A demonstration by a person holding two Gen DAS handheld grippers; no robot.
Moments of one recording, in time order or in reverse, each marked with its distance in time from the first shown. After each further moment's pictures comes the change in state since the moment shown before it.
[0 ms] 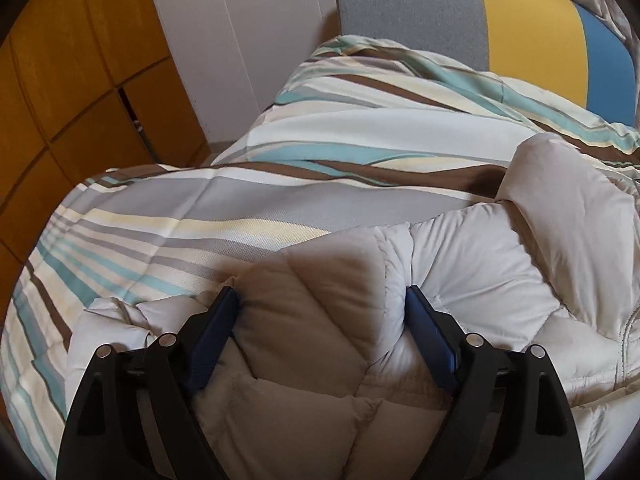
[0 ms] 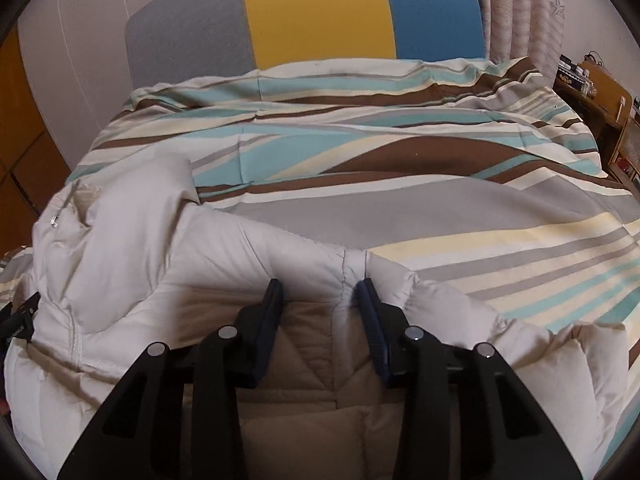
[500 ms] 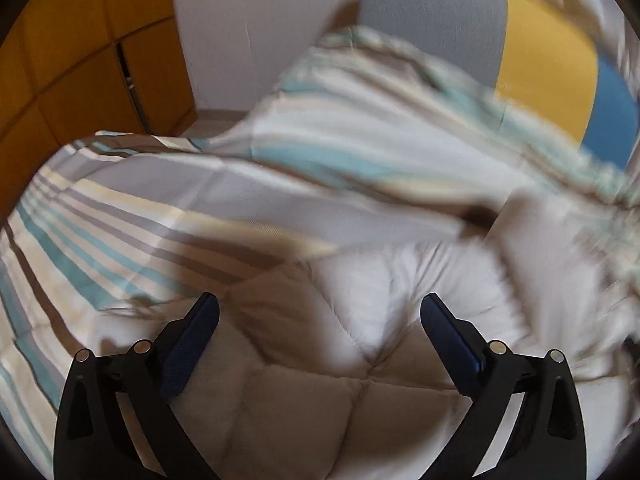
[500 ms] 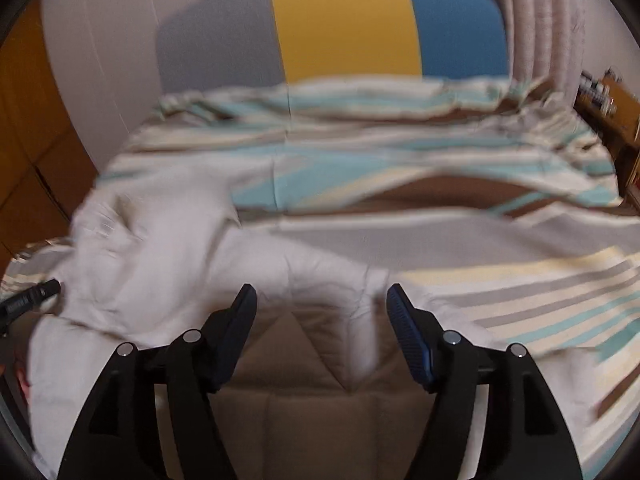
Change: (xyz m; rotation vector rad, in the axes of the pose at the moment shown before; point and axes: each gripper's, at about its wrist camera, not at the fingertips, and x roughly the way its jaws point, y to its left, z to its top) left arm -0.027 0.043 0.023 -0.191 0.021 -0.149; right arm -0.037 0.006 0.015 -0.049 -0.075 0.088
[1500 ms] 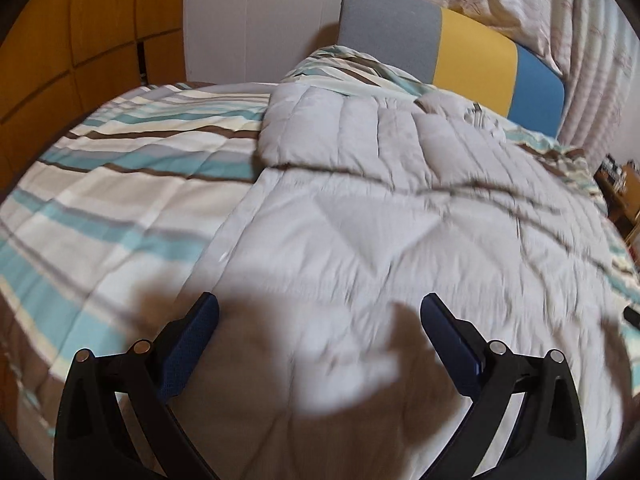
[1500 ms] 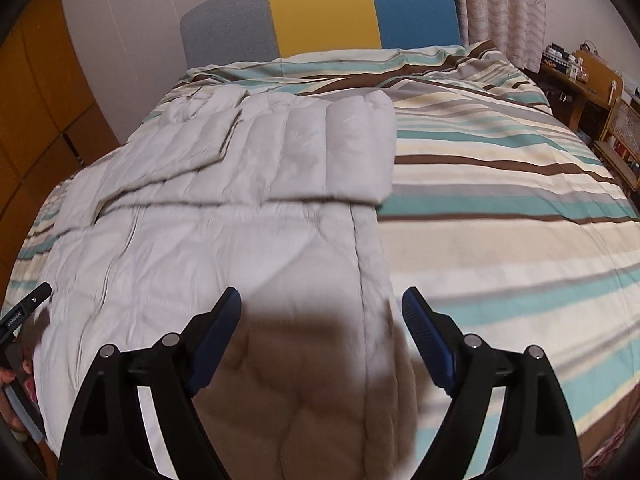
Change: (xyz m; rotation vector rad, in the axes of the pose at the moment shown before) left arm -0.175 0.095 -0.240 0.110 -0.069 -0.105; right arm -0.215 -0.055 -0.199 0.010 0.098 0.016
